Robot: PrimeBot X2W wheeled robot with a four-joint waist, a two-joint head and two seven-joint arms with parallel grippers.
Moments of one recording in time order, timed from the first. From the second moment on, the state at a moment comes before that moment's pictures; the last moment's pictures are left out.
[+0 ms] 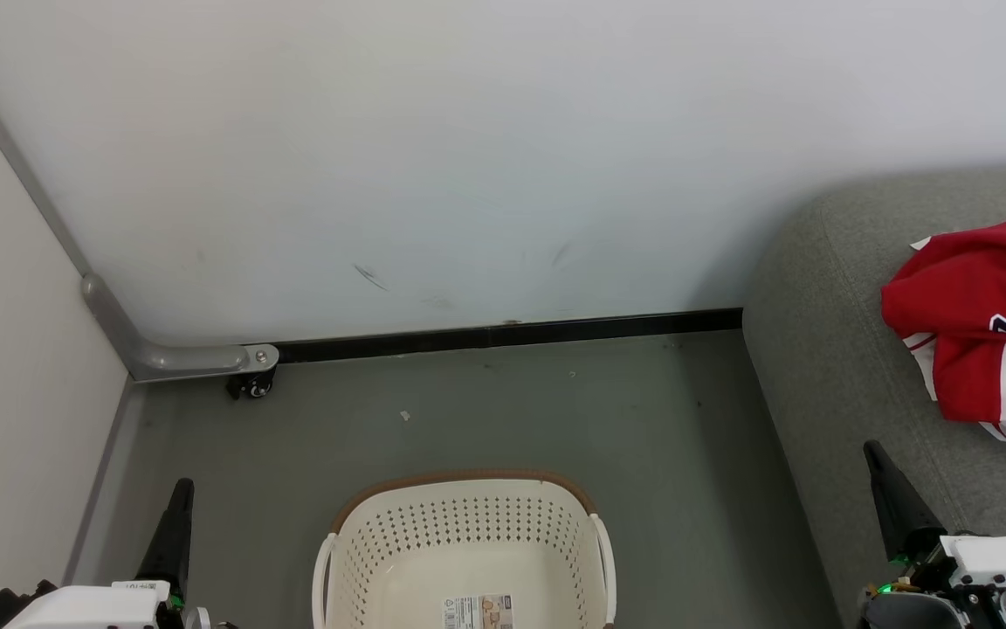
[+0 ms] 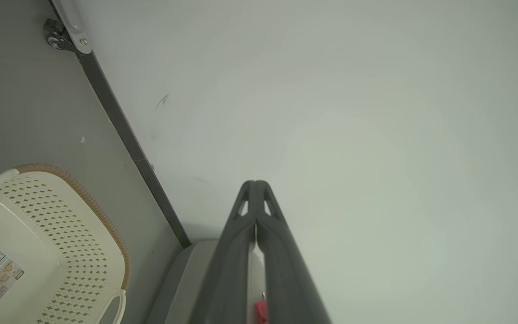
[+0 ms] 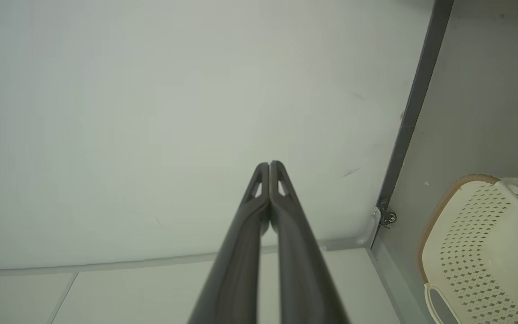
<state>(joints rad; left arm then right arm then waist) -0.06 0.04 0.09 0.27 -1.59 -0.13 0.11 -0.05 -0.08 -0.05 0.26 1.65 0.12 0.04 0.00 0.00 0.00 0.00</state>
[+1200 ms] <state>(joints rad) -0.07 0.03 0.09 0.27 -1.59 -0.13 0.11 -0.05 -0.08 -0.06 0.26 1.66 0.12 0.05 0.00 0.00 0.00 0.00</state>
